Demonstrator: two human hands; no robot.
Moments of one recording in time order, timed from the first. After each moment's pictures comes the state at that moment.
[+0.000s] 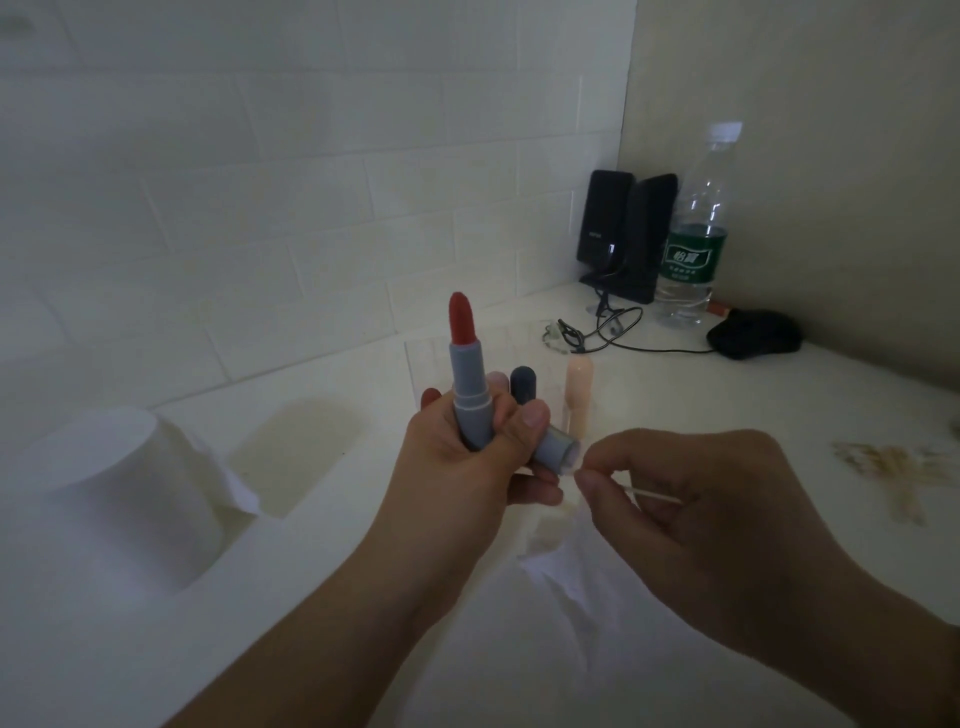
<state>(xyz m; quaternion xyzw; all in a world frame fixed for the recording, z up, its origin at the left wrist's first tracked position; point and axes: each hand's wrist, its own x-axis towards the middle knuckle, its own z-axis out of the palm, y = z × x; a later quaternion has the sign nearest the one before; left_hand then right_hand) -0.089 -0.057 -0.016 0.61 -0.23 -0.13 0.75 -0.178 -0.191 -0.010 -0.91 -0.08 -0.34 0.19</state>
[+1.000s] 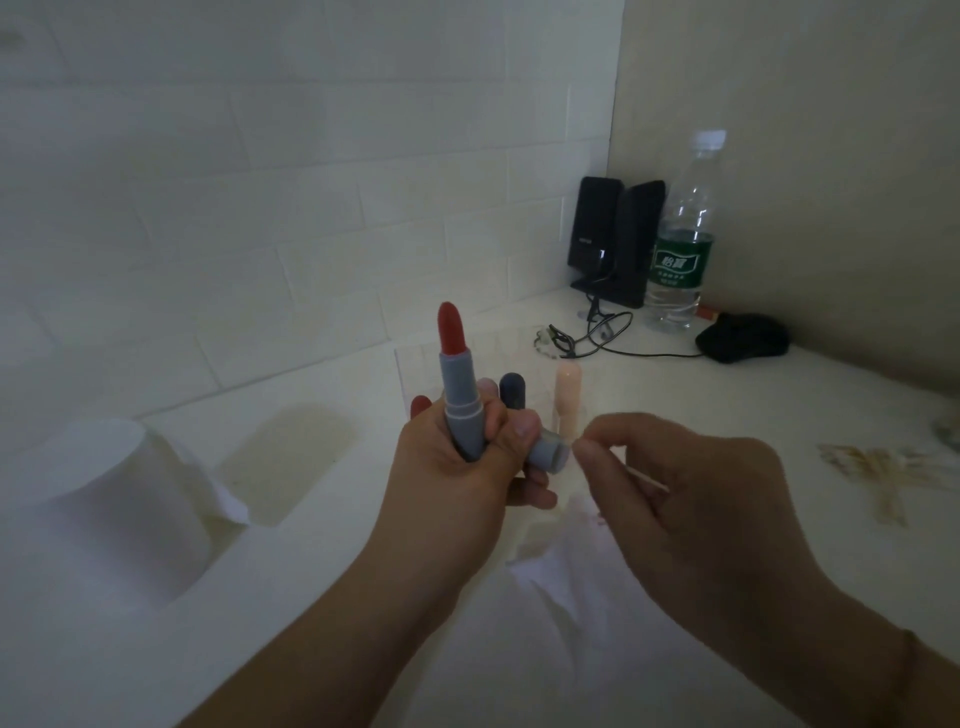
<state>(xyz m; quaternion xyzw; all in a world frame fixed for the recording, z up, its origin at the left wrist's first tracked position) -0.093 -0.061 -0.014 0.62 -0.27 -0.07 0.73 -0.174 -0.185 -0.012 -0.90 -0.03 -0.39 0.20</state>
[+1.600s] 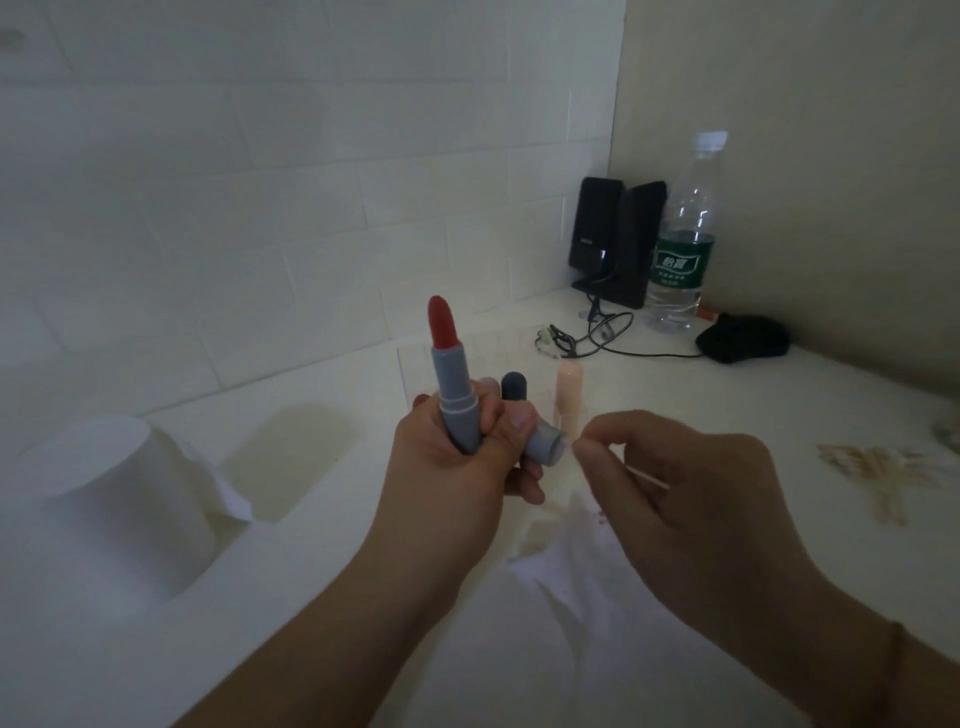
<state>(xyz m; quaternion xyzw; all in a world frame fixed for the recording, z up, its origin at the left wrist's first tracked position) -0.094 -0.059 -0.012 0.62 -0.27 -0.05 0.73 -0.173 -0.187 -0.012 -0.89 -0.04 -0.39 0.23</state>
